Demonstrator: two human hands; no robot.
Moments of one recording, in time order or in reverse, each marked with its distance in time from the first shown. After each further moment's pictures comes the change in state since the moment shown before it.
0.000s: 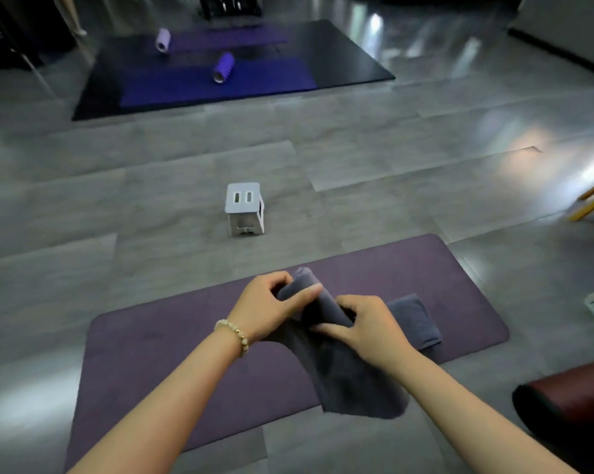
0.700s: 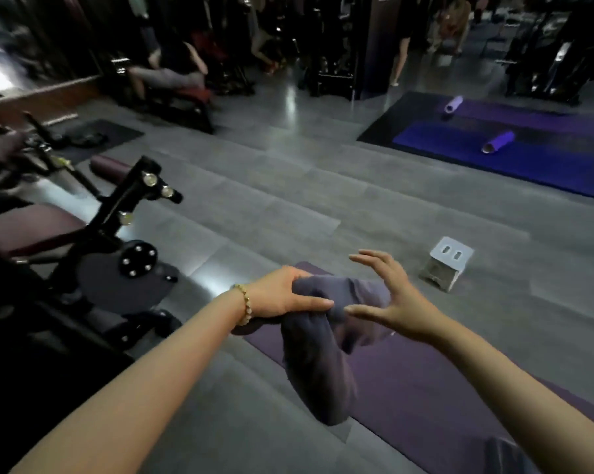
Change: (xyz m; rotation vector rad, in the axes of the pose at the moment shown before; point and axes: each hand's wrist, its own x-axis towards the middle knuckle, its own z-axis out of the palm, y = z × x) left_hand -0.393 0.064 -0.160 -0.073 0.344 -0.309; right_hand -0.122 -0.259 0.092 -0.046 -0.605 -0.779
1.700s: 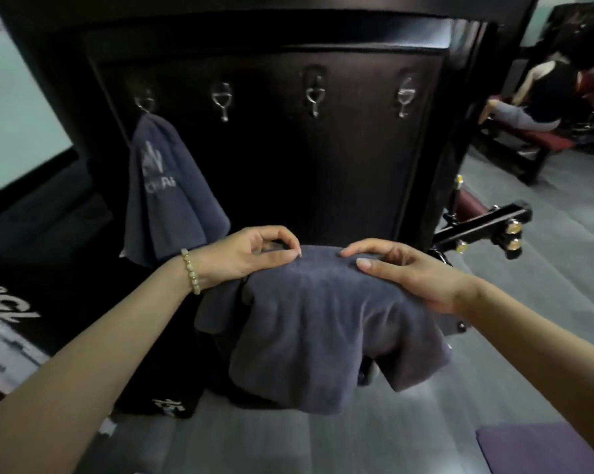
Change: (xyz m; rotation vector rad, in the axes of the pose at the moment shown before) left_hand -0.631 -0.225 -0.295 -0.238 0.927 -0.184; right_hand 0.174 -0.523 0.466 0.602 -1.185 -0.259
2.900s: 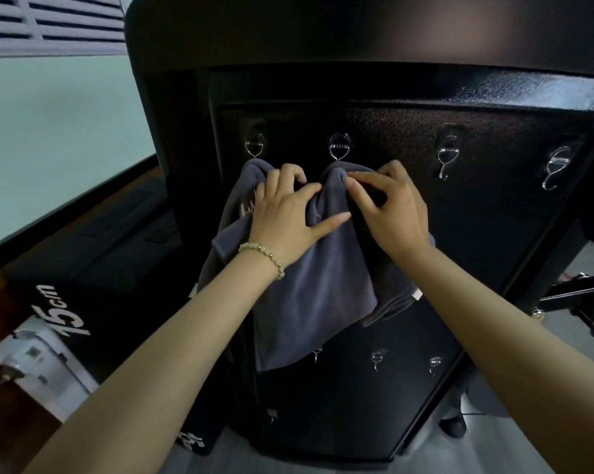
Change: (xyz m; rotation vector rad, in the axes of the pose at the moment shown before) left_hand 0.043 -0.016 -0.136 1.027 0.900 0.141; right_hand 0.233 -0.078 0.058 -0.929 0.810 -0.645
